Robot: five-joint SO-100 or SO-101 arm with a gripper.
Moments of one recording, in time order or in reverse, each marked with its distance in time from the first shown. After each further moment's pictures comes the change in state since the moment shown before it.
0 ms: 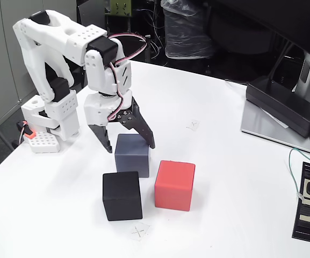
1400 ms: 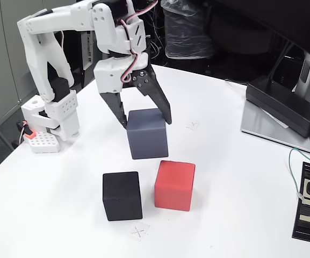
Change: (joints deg) arm -0.3 -12.2 -36.0 18.5 2.9
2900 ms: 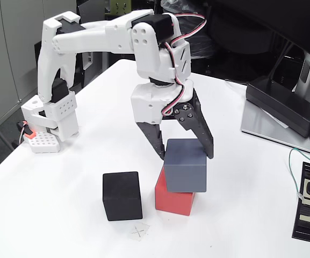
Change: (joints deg) arm 5.5 -32.9 -36.7 3.7 2.3
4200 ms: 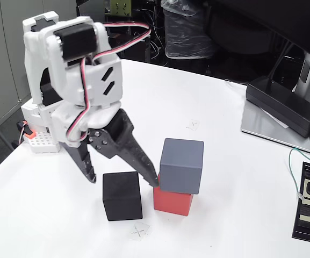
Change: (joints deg) arm 22.2 13.7 15.4 0.4 -18.1
